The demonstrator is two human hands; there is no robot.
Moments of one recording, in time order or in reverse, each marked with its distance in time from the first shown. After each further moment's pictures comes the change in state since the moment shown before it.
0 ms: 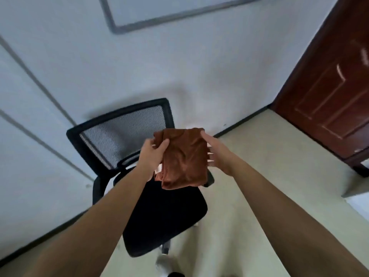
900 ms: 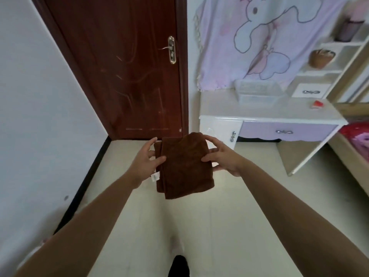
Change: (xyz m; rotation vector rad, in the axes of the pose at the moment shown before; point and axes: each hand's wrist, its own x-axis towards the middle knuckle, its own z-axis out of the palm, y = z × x) left_hand -0.238 0.085 0.754 0.390 -1.095 0.338; right_hand -0.361 0.115 -0.714 0.240 0.630 -0.216
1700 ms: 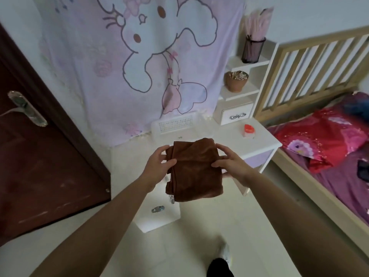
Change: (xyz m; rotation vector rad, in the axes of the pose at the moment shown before) left_hand 0.487 0.162 0.373 0.061 -0.400 0.075; right_hand 0.183 -0.038 -0.475 0.242 0.589 0.015
